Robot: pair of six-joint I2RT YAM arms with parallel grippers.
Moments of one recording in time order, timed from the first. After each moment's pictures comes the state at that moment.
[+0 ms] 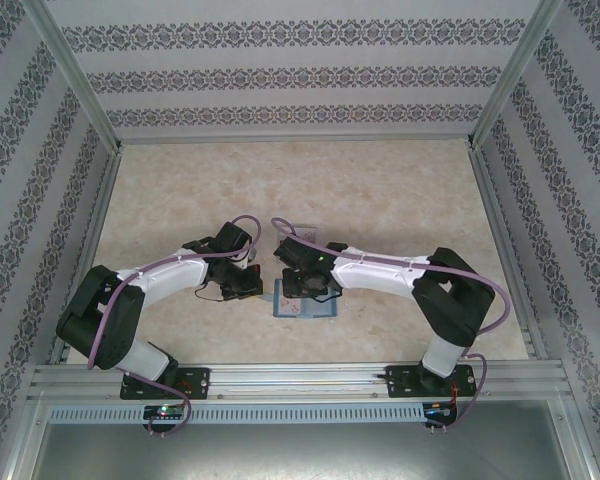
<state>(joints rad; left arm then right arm) -0.49 1.50 0.77 -0.52 0.41 -0.66 0.93 1.74 1.07 -0.53 -0.05 0.85</state>
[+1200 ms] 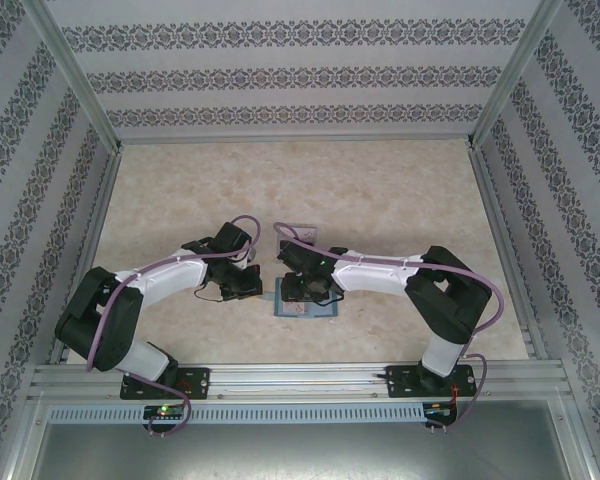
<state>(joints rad) -0.49 1.48 0.77 -0.53 0.40 -0.66 0.92 1.75 1.01 -0.47 -0.08 0.86</state>
